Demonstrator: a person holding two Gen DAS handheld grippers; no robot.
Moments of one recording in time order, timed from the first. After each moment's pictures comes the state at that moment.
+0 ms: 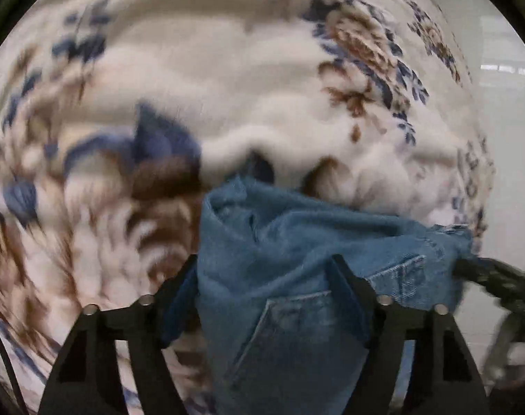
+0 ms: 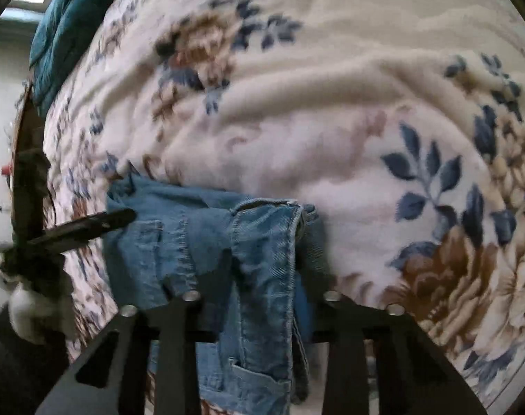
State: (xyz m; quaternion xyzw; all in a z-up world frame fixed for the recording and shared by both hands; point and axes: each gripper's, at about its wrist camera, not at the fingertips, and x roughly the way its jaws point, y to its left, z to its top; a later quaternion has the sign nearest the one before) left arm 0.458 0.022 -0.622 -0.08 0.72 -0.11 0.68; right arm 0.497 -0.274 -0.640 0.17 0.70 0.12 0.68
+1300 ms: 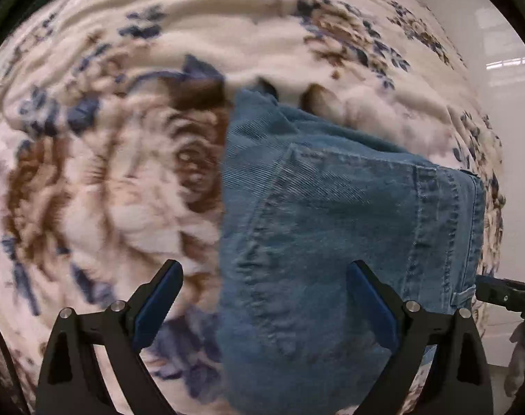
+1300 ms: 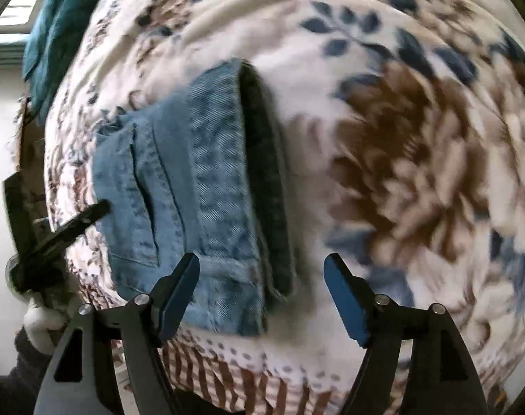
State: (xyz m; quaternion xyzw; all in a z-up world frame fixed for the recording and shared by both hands) left arm 0.352 0.017 -0.609 -0.06 0.68 -0.07 0.73; right arm 0.379 -0.294 -0.655 0.21 0.73 0.11 0.64
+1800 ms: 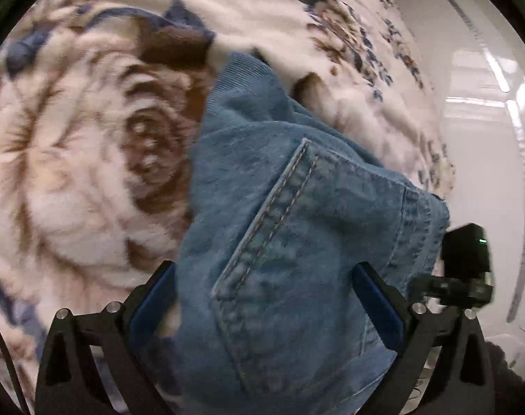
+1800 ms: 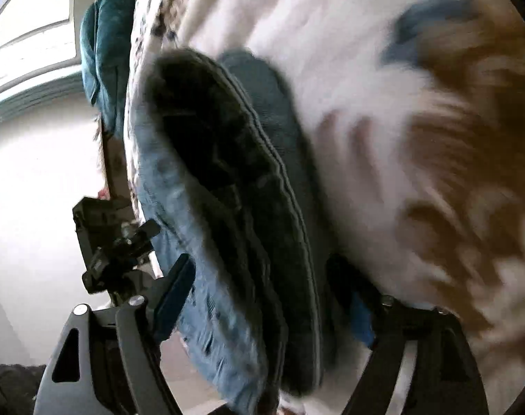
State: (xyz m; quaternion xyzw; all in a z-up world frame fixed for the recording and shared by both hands) left arm 0.364 0.044 -0.649 -0.22 0.67 -0.16 0.69; right arm 0.405 -0.299 -0.757 0.39 0.69 0.25 0.56
